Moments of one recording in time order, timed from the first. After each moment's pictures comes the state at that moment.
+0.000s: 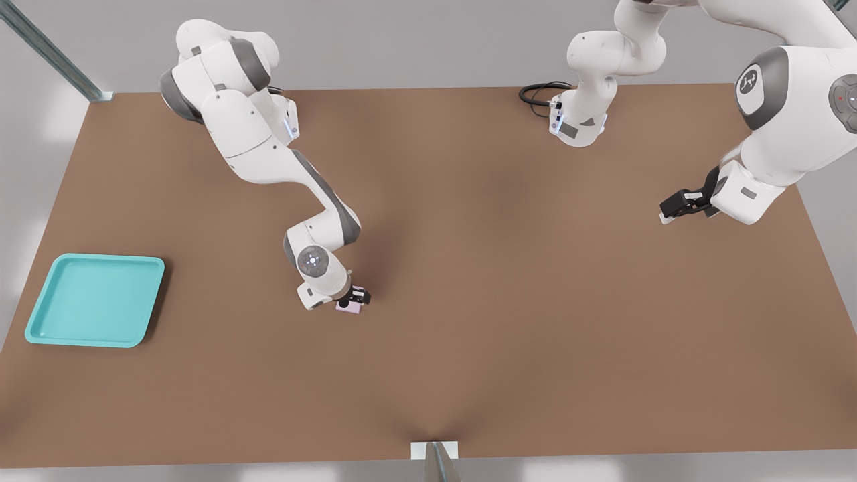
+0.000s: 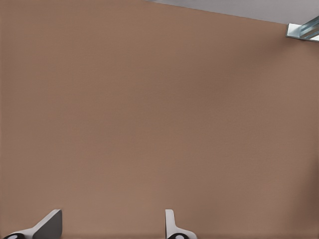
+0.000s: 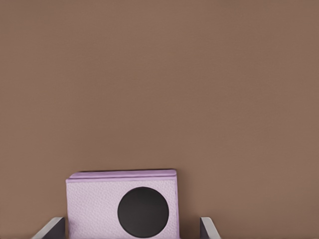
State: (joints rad) arm 0.31 0.70 0.15 -1.80 -0.07 2.51 0.74
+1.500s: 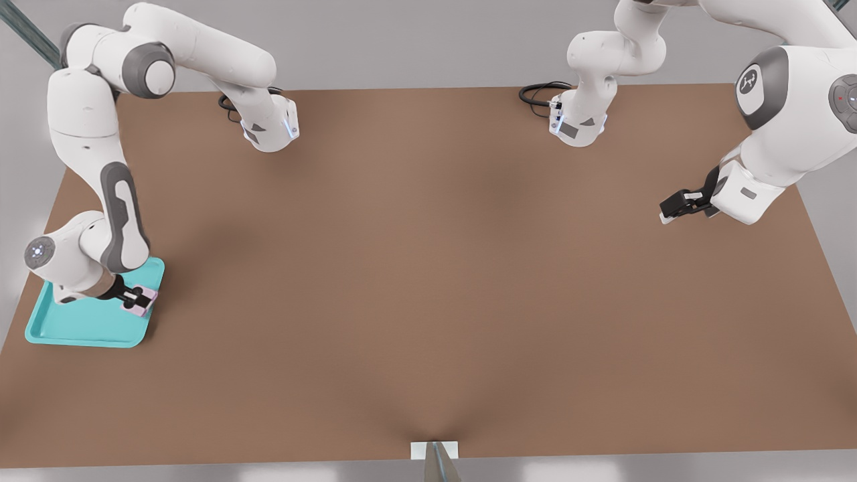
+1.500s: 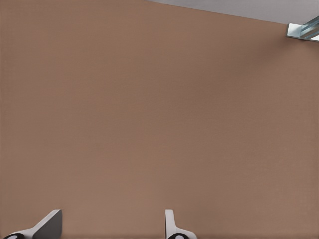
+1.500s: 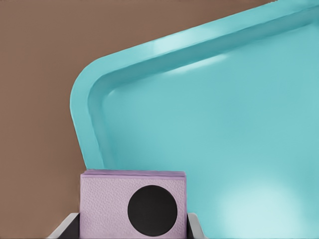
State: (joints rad) arm -0.40 0.59 -0.07 -1.84 0.10 2.49 -0.17
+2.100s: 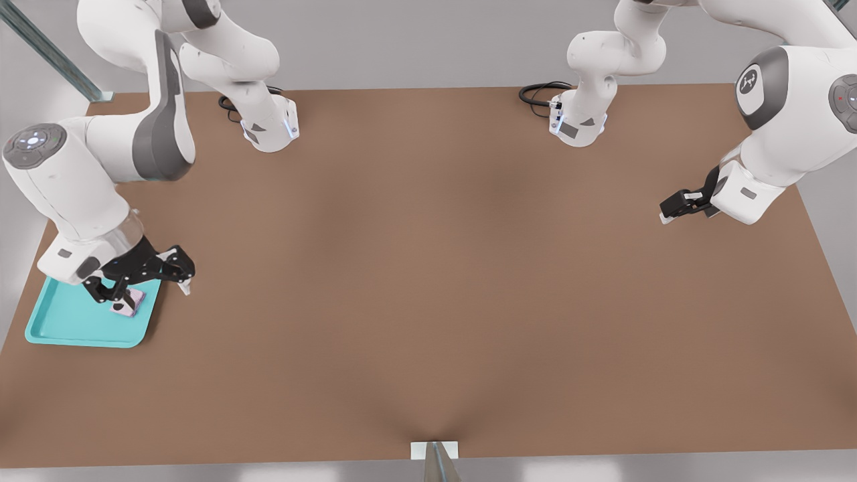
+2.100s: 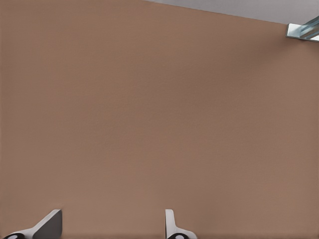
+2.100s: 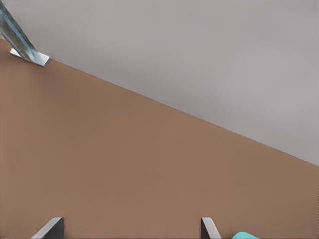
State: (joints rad) arm 0.08 0.25 0.02 -1.33 -0.06 1.89 -0.26
